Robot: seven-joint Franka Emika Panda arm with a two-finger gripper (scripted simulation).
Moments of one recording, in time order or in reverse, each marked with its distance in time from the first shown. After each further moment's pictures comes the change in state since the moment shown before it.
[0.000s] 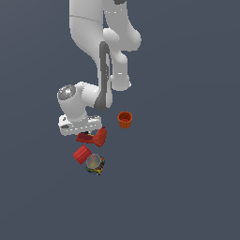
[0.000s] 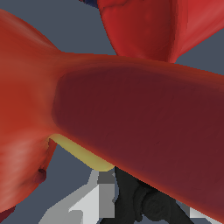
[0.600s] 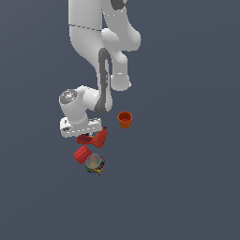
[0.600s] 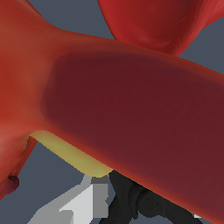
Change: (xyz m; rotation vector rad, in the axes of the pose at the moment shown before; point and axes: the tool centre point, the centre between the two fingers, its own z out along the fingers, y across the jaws) arm -0.002 0.003 0.021 -0.003 0.004 0.002
